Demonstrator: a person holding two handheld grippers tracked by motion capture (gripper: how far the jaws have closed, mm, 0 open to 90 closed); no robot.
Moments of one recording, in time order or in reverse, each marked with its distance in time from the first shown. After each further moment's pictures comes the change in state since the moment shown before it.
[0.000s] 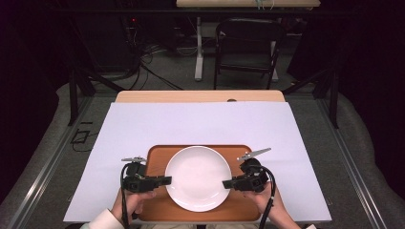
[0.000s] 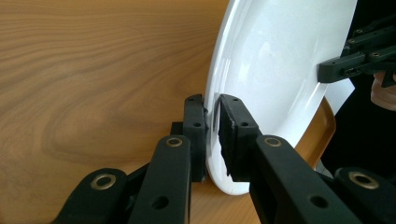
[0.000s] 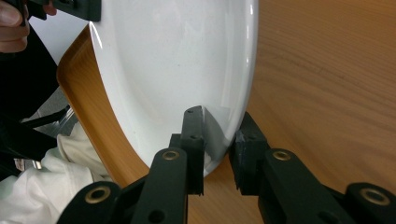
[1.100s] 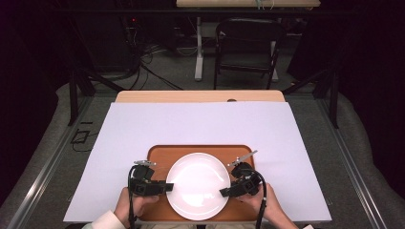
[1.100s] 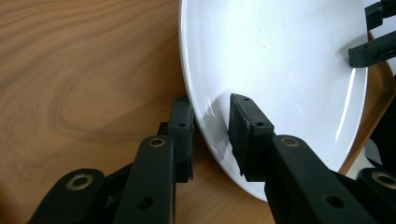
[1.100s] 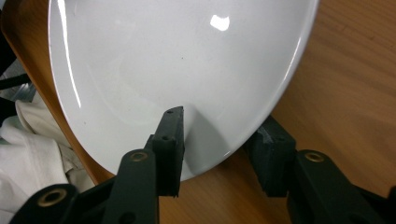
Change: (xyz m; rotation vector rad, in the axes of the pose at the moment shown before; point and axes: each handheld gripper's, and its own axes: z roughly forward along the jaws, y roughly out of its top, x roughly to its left) left arm -0.003 -0.004 0.017 0.138 0.115 0.081; right arm 0.003 -0.003 0.025 0.168 -0.071 -0.054
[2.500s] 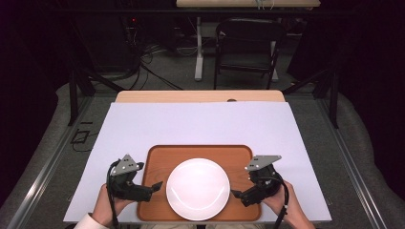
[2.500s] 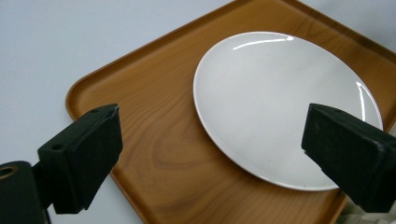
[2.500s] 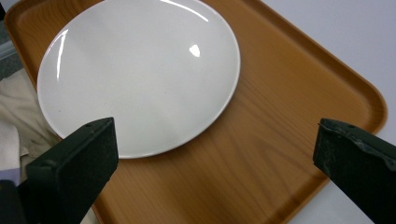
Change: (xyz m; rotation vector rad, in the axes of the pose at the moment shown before) left arm -0.018 -0.006 -0.071 -0.246 0.190 0.362; right arm 0.006 -0.020 -0.065 -0.243 -0.169 -0.270
